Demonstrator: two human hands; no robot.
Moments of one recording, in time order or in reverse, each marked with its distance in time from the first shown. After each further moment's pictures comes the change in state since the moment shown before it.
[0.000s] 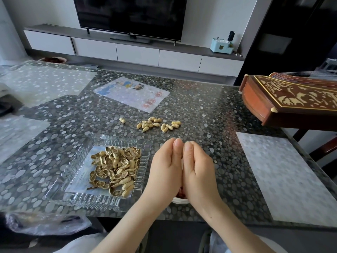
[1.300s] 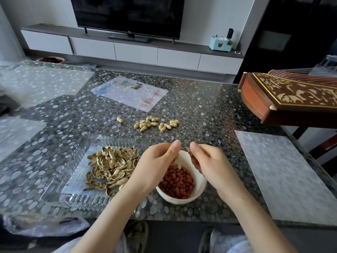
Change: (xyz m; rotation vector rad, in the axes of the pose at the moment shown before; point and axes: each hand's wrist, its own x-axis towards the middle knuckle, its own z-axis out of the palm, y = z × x) left_hand 0.016 -0.005 -0.023 0.119 -0.224 -0.156; right_hand 0.025 0.012 -0.043 0.004 -0.283 0.406
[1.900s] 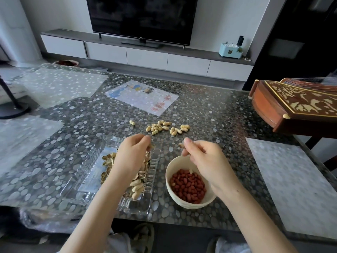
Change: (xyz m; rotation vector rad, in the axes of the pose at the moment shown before) left_hand 0.010 -0.014 -0.058 0.084 0.388 -0.210; right_hand 0.013 -0.020 0.028 0.091 -0.009 -0.086
